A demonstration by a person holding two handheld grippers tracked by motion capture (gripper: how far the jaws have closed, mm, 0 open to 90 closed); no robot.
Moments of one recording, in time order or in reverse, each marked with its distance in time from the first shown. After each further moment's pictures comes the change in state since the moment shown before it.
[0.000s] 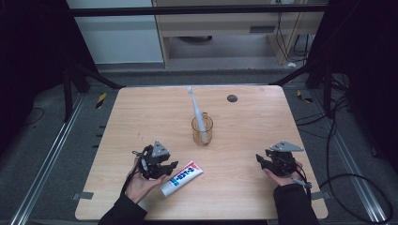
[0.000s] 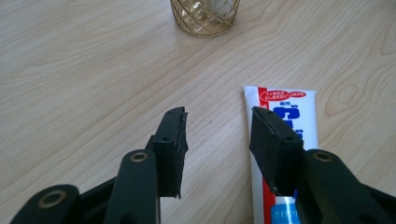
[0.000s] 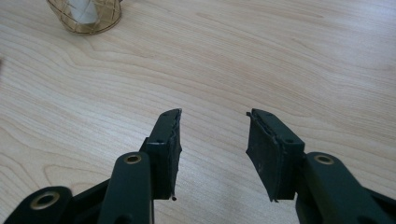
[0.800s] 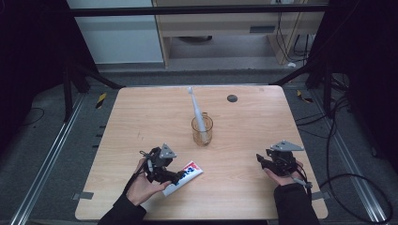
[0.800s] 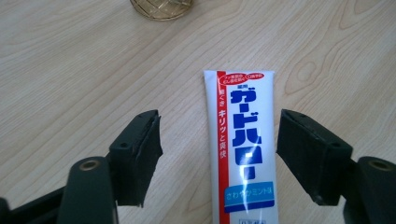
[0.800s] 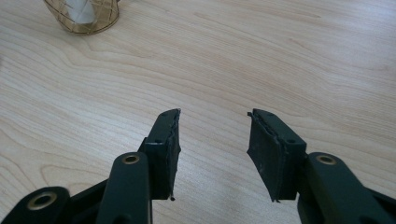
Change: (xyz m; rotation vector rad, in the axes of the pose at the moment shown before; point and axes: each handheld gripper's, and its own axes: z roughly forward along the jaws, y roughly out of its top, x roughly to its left) left arm -0.022 0.011 0.005 0.093 -0.085 0.059; right arm -0.001 0.001 -0.001 0.005 0.001 0.007
